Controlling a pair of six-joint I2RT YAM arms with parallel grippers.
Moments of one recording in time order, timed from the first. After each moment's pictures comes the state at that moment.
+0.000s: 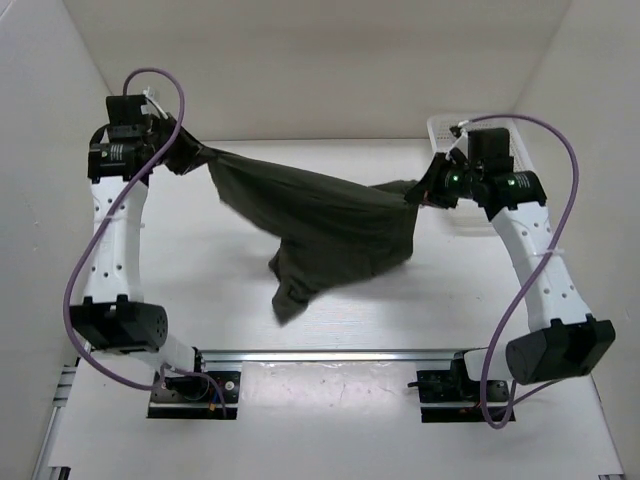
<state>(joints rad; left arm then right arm) 0.06 1.51 1.85 -0.94 0.37 -0.68 0.18 1.34 1.48 -0.88 -0.40 0.46</state>
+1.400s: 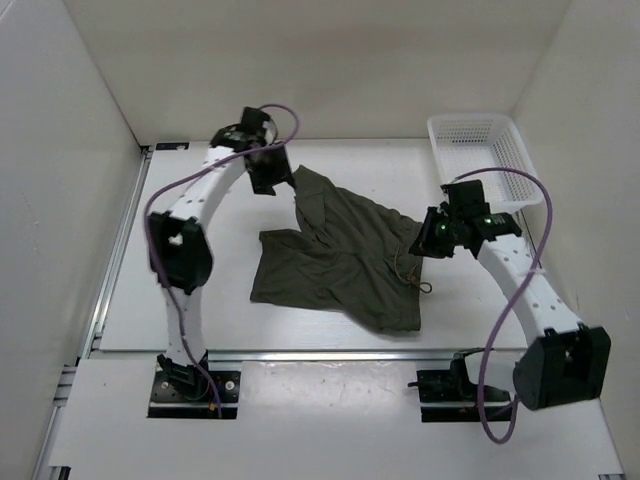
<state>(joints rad) -0.29 1.97 1.90 -0.90 0.16 -0.54 0.22 1.19 1.05 -0.81 -0.23 0.46</state>
